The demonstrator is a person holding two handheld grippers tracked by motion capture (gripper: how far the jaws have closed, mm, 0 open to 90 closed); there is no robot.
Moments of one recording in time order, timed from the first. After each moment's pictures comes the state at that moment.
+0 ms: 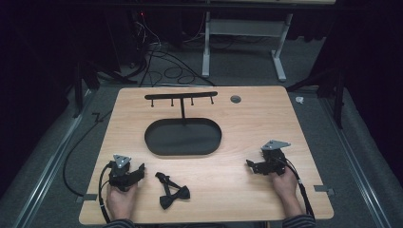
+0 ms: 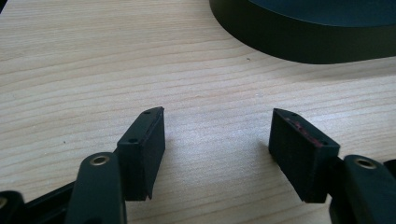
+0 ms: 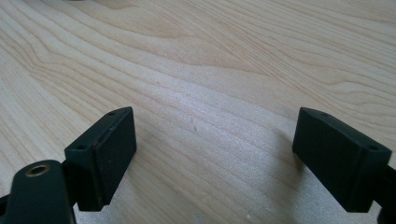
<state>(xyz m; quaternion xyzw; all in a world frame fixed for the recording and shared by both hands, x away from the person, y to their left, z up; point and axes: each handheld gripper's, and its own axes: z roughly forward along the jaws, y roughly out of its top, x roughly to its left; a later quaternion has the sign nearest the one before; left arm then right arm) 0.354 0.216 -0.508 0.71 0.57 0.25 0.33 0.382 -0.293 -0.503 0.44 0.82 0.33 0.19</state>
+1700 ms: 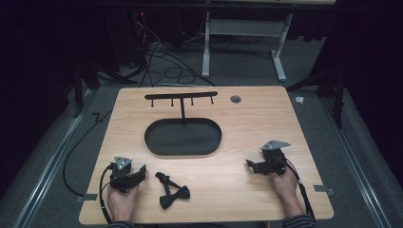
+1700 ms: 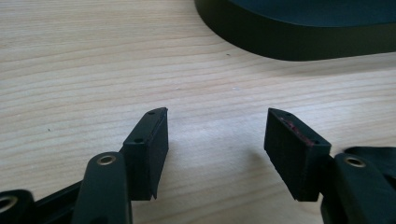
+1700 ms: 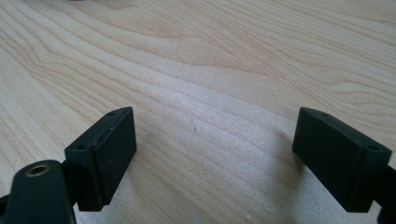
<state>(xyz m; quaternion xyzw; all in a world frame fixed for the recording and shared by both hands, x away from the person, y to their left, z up) 0.343 0.209 -0.500 0.72 0.57 0.23 0.34 0.382 -0.293 -0.503 0.44 0.82 0.33 0.18</state>
